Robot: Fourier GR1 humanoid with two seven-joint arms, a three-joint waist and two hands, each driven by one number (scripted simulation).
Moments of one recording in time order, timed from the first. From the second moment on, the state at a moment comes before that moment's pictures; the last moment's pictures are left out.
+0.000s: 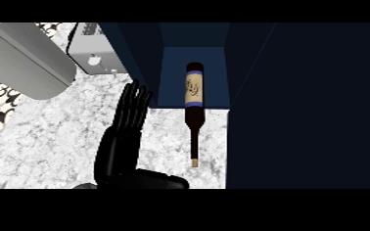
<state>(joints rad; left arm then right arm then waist) -0.22 0.38 -0.74 -1.73 0.73 0.63 -0.50 0.02 -0.07 -0.06 -2.31 -0.24 0.28 0.40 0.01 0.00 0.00</state>
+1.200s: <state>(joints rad) 0.42 0.72 -0.44 -2.22 0.77 0.51 -0.60 0.16 -0.11 0.39 -2.39 -0.29 0.44 0.56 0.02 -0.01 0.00</state>
